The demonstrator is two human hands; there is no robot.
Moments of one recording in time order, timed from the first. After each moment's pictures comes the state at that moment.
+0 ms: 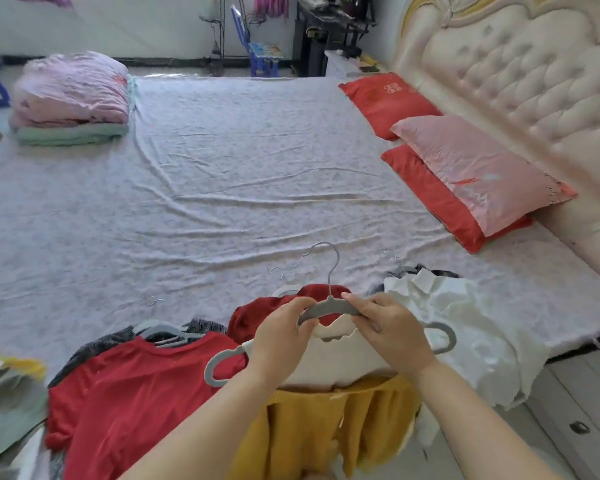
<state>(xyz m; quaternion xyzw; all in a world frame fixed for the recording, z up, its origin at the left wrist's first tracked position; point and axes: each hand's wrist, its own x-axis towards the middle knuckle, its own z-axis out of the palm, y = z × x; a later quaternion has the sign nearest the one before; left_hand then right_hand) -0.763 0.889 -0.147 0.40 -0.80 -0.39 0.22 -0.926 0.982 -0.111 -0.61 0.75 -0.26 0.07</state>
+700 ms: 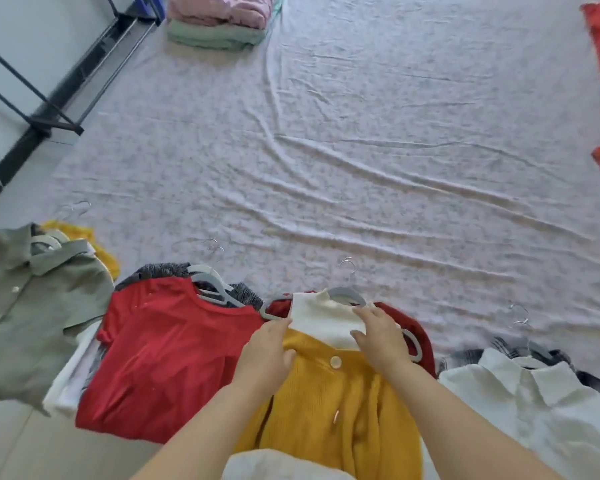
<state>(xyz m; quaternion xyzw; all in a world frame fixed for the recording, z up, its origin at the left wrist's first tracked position) -0.788 0.801 -0.247 0.67 -0.65 -0.37 -0.01 -0.997 0.774 -0.288 -0.62 0.70 -0.01 0.36</state>
